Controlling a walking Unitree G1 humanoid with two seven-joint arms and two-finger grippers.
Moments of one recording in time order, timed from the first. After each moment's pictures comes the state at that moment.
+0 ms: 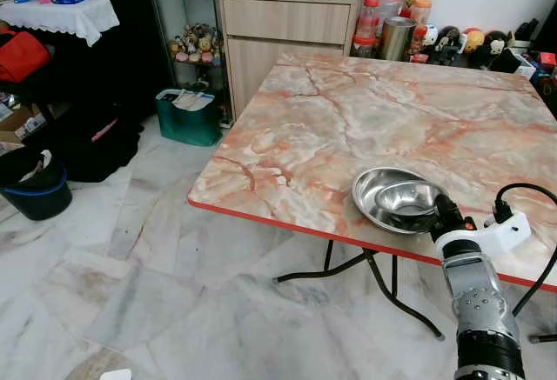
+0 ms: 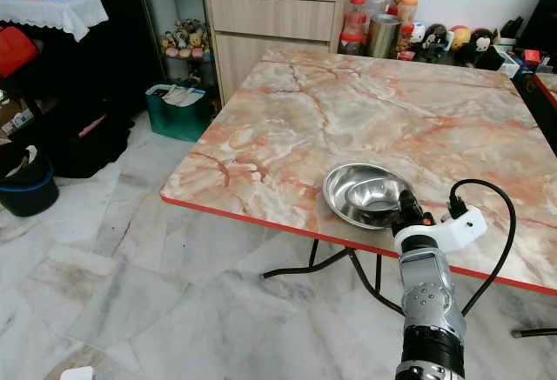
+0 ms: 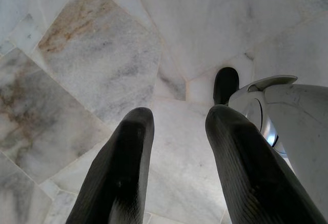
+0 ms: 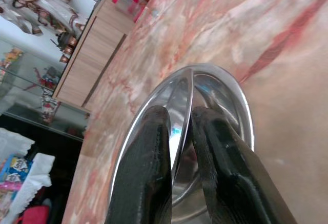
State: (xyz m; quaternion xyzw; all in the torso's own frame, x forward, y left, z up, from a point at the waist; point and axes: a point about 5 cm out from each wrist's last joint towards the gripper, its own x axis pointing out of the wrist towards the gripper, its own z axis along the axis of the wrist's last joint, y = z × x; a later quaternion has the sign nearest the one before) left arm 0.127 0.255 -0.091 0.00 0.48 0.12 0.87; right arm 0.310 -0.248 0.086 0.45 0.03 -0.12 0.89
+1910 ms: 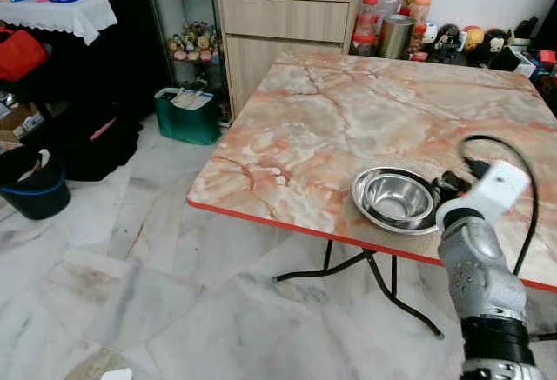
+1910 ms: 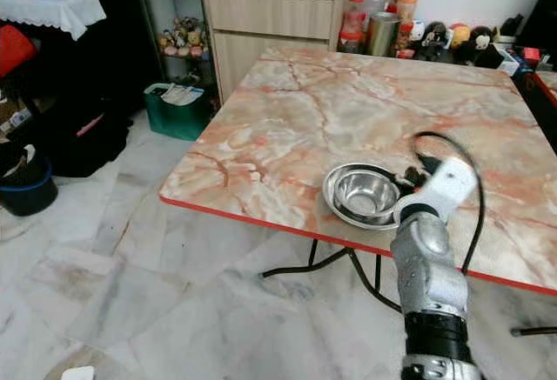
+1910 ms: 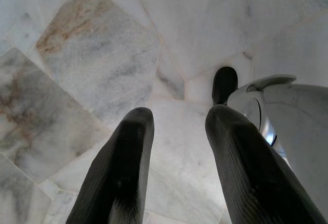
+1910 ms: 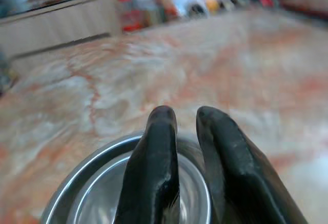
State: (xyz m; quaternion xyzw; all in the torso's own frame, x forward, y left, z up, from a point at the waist) left arm 0.128 0.255 -0.090 -0.01 0.48 0.12 0.87; right arm 0.325 -0.224 0.138 0.05 0.03 -0.13 0.99
